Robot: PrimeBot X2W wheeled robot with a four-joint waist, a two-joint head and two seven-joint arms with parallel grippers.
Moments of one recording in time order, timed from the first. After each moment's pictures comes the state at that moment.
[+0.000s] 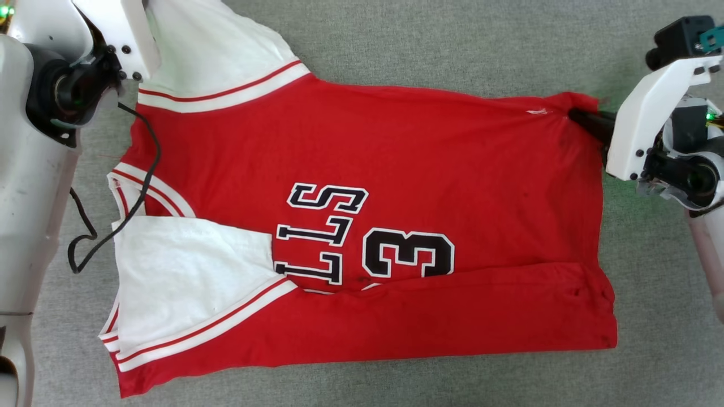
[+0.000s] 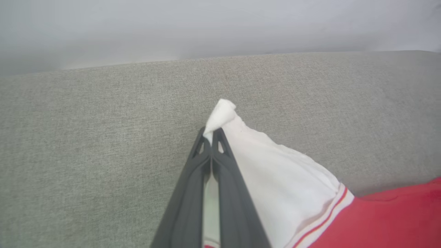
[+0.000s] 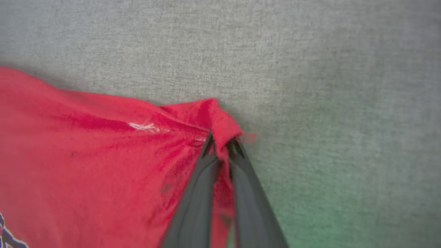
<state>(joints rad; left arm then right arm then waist) -1.12 0.53 -0.48 0.48 -0.82 0.05 0.56 -0.85 -0.36 0.28 0.54 0.71 0.13 0.70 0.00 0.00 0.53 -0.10</state>
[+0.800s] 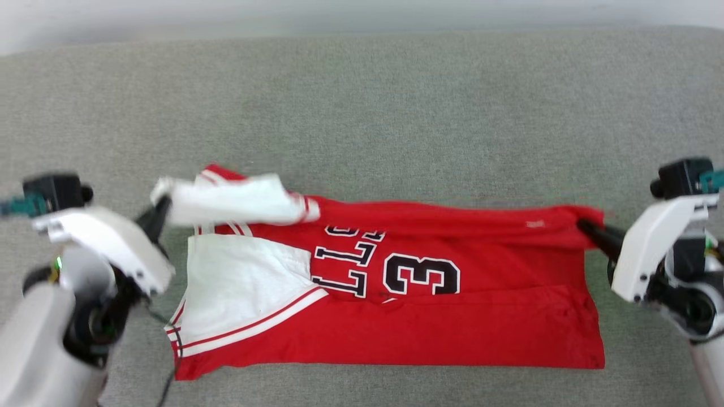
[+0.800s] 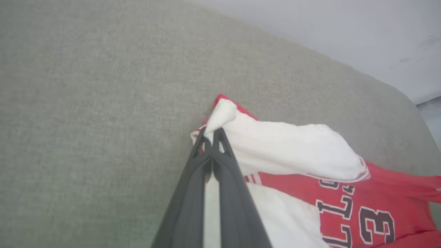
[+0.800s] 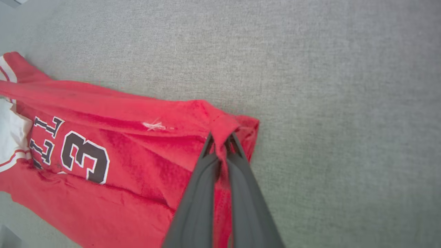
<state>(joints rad) -0.46 0.57 -0.32 0.24 -1.01 0.09 0.28 -0.45 -0.38 0.16 0.31 0.68 0.13 0.63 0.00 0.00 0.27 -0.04</state>
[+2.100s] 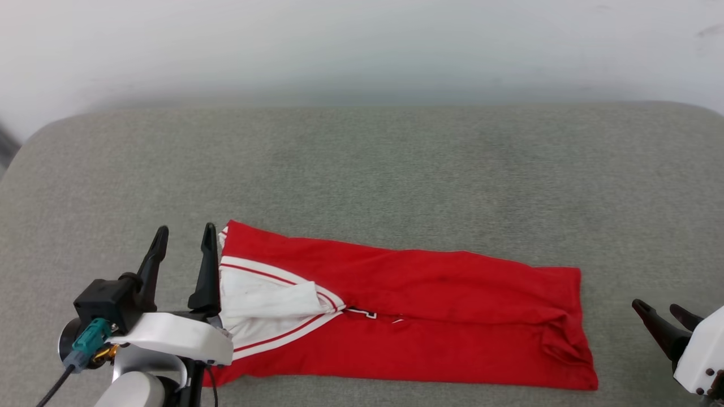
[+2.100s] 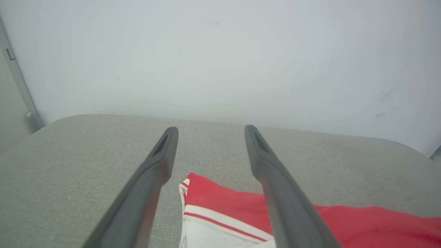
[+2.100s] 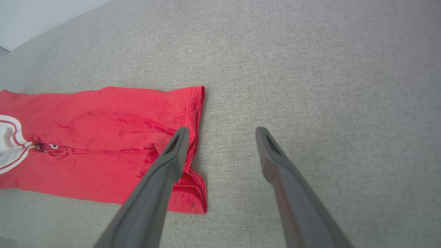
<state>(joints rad) -0.14 0.46 -0.37 -0.01 -0.67 0.26 -0.23 -0.02 -0.29 -0.20 0.00 0.57 0.13 0.68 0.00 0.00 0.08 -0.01</state>
